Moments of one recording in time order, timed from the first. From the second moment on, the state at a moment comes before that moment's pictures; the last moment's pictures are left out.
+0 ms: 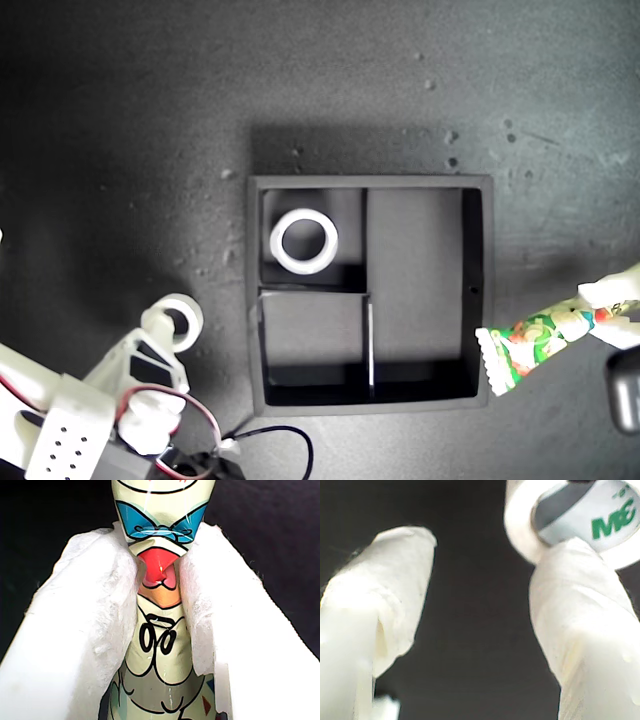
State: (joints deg) arm 0 28.9 75.4 80.2 91.1 -77.3; arm 1 -12.0 121.7 106.3 62.8 69.6
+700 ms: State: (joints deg) arm 0 28.7 84.5 93.6 75.0 -80.2; arm 1 -11.7 78.5 66.4 80.6 25.2
